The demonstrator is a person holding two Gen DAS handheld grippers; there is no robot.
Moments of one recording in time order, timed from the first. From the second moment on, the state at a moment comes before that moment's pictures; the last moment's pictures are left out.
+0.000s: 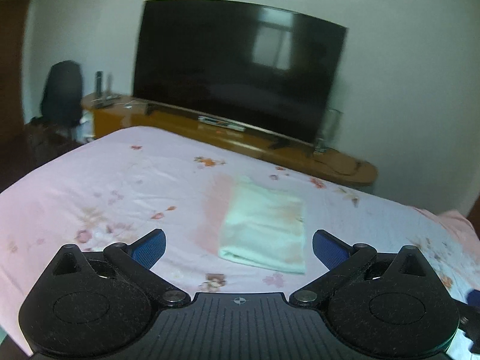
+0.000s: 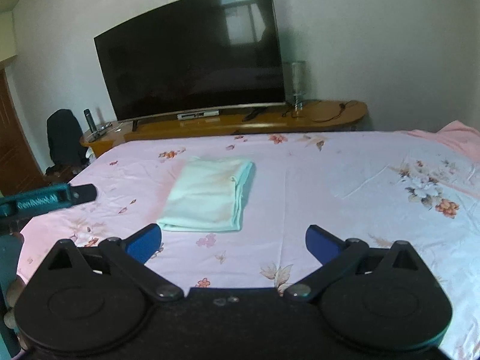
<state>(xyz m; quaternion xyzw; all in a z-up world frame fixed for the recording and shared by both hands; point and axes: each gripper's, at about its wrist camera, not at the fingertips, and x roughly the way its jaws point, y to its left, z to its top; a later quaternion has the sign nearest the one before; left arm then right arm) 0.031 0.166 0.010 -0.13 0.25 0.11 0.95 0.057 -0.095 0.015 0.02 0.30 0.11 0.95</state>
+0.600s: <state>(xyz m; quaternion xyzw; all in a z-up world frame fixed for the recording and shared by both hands) 0.026 0.144 0.005 -0.01 0.29 0.14 0.95 0.049 -0.090 0.008 0.01 0.29 0.11 0.95</state>
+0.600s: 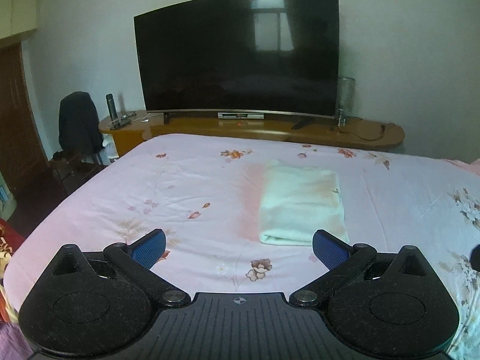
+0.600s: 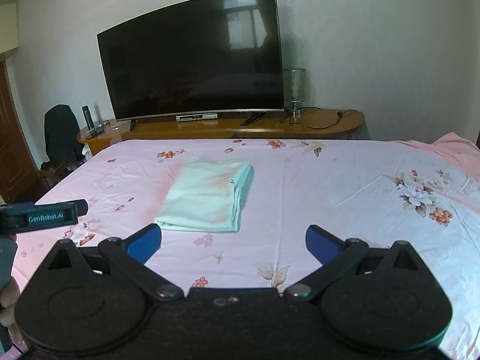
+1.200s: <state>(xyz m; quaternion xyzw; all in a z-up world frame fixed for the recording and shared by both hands) 0.020 0.131 0.008 -0.04 0.29 0.09 0.95 0.057 -0.073 -0.002 -0.02 0.32 0.10 0.94</state>
